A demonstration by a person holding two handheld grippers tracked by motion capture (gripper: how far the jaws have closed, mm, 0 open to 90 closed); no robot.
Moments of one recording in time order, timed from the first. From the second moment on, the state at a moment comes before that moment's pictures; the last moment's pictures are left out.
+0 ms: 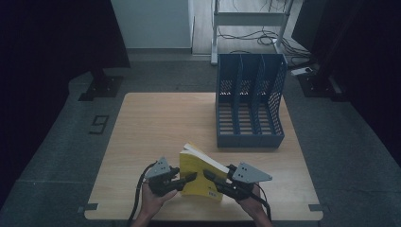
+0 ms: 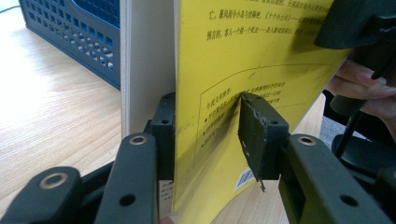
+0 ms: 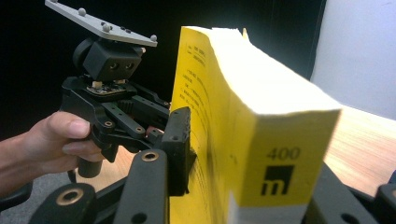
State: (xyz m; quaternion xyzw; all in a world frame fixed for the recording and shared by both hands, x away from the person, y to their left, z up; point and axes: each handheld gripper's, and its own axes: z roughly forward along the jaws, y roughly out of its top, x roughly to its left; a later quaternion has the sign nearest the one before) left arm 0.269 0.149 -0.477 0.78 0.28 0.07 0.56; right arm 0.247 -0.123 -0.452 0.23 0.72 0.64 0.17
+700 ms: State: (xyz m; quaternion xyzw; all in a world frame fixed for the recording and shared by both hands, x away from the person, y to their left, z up) left arm 0.270 0.148 -0.478 0.77 0.28 0.07 0.56; right arm 0.245 -0.111 -0.459 0.26 0.71 0.62 0.20
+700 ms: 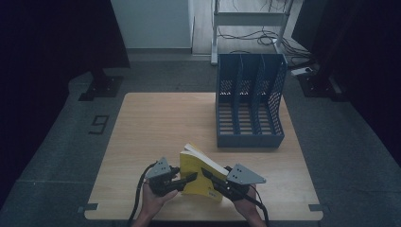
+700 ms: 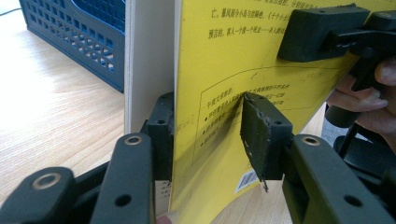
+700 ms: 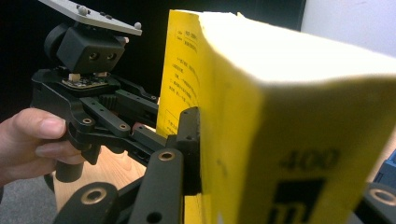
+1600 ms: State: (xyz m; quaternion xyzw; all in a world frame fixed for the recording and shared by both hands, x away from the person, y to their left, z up) left arm 0.269 0.140 -0.481 0.78 0.28 0.08 0.55; right arm 0.242 -0.110 -0.452 0.24 0.73 0.61 0.21
